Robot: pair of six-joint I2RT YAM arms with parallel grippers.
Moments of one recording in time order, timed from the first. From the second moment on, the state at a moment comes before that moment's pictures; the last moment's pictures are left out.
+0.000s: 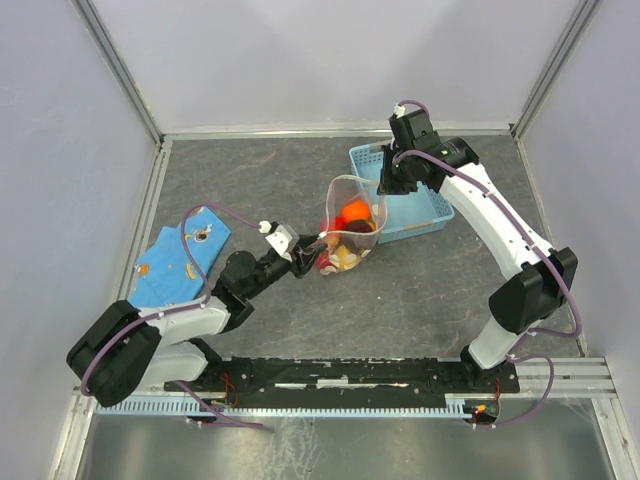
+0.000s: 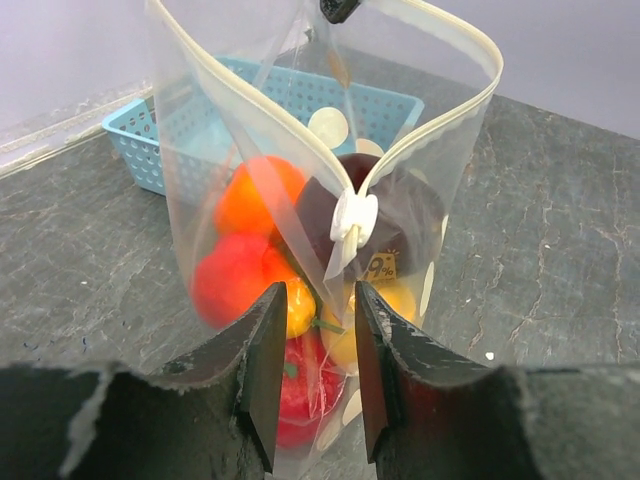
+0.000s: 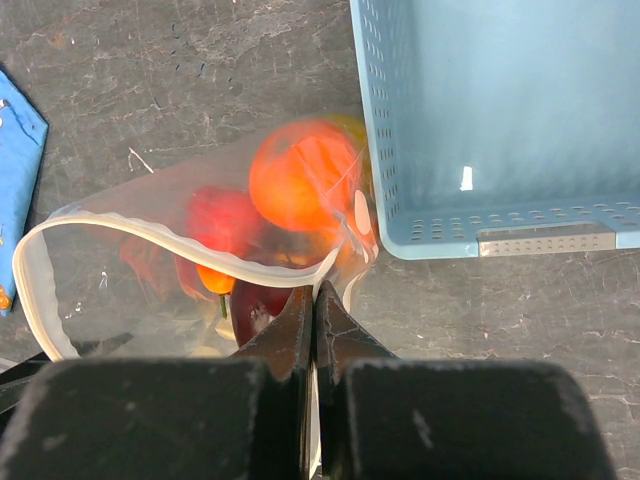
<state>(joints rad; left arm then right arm) -0.70 1.20 0.31 0.99 0.19 -0.01 0.47 1.68 1.75 -0.95 0.02 0.48</state>
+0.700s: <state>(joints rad) -0.70 1.17 0.35 0.93 0.24 0.01 0.45 1.66 1.75 -0.96 0.04 0.48</state>
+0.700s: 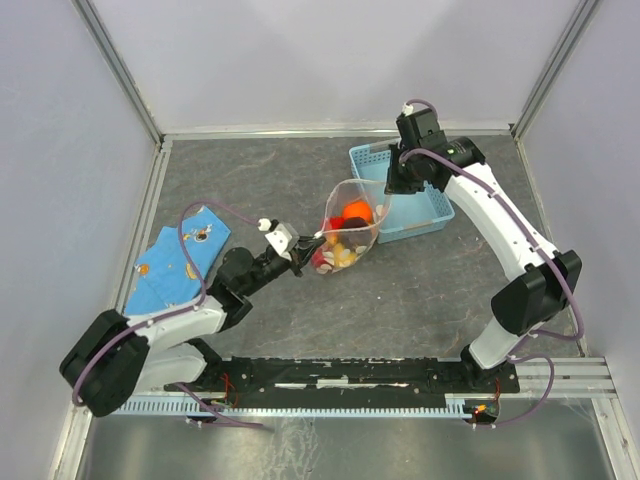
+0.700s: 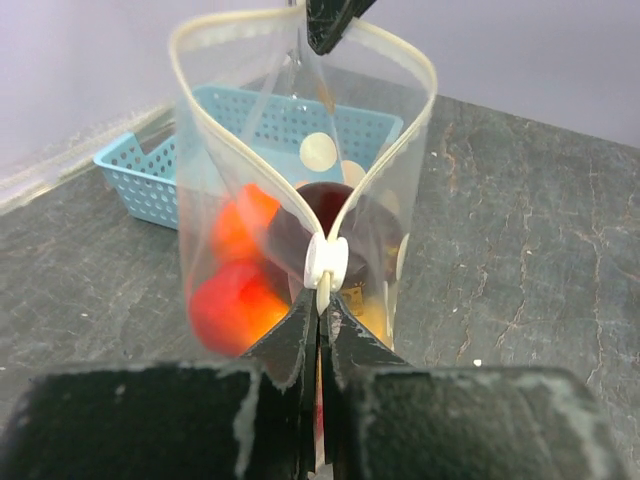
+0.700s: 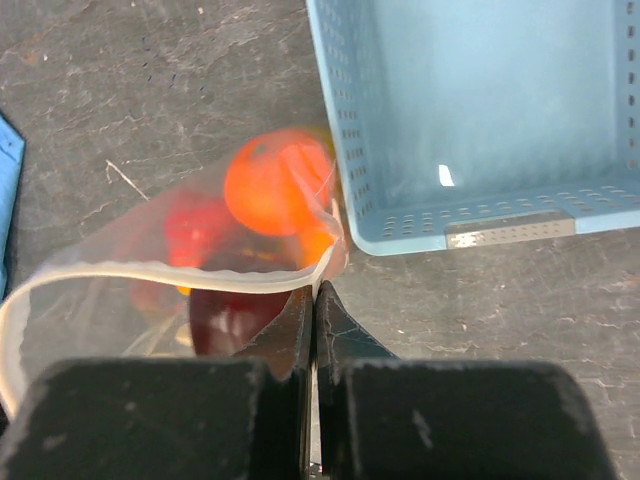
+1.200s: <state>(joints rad) -0.70 0.90 0.35 0.61 0.21 0.10 0.42 1.64 1.74 -1.03 0.04 0.48</state>
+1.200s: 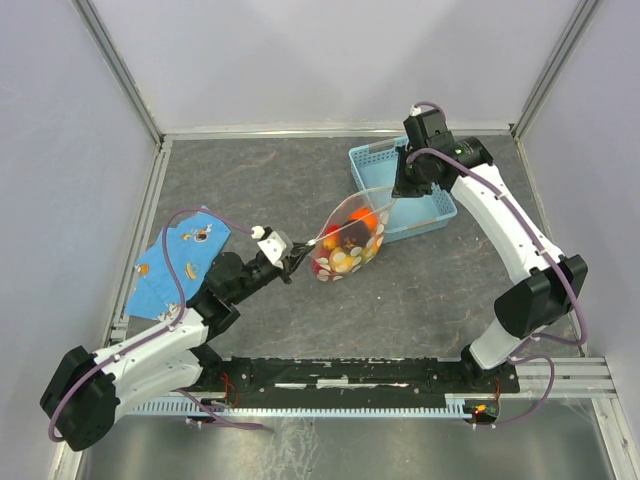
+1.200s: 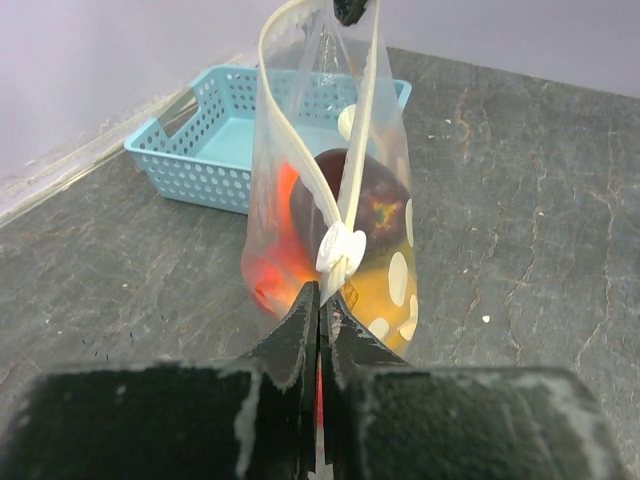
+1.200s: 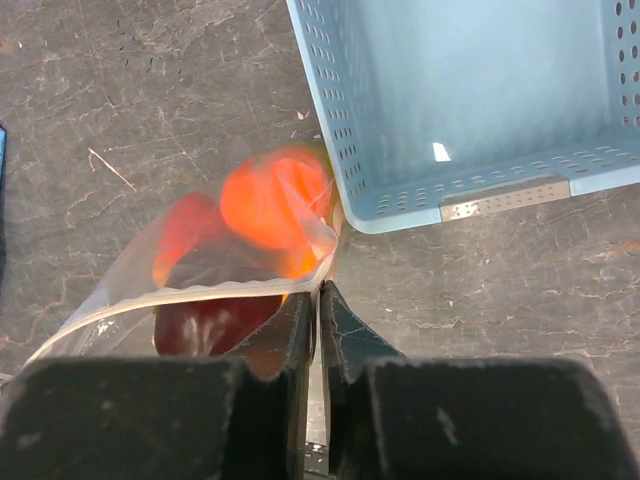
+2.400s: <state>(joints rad) -0.70 0.83 0.42 0.39 0.20 0.15 0.67 1.34 1.43 -0.54 -0.72 -0.66</state>
